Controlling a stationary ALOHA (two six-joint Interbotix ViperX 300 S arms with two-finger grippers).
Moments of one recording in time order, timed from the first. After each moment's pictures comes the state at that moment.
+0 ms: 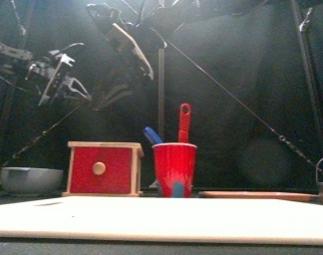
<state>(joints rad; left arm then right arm) 0.52 -0.72 1.14 -0.39 -0.26 -0.06 0.06 0.29 0.01 -0.55 0.49 0.55</state>
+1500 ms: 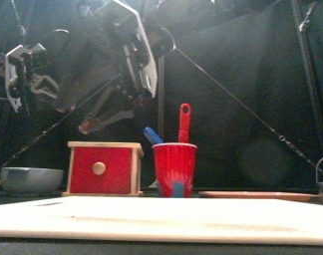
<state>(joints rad) 0.22 -0.83 1.33 -0.31 -0.26 -0.06 0.17 0.36 0.07 -0.29 0.30 0.53</state>
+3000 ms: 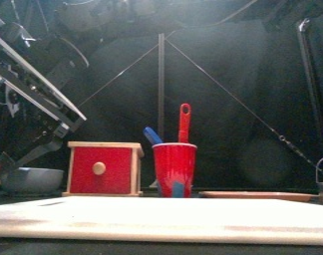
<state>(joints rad) 0.27 -0.83 1.35 -0.33 -0.25 -0.06 0.17 0.77 -0.52 -0.20 0.60 0.54</state>
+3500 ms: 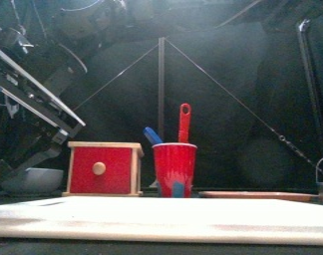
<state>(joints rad) 0.28 -0.83 1.35 -0.33 -0.25 -0.06 0.17 0.79 -0.52 -0.21 0.60 0.54</state>
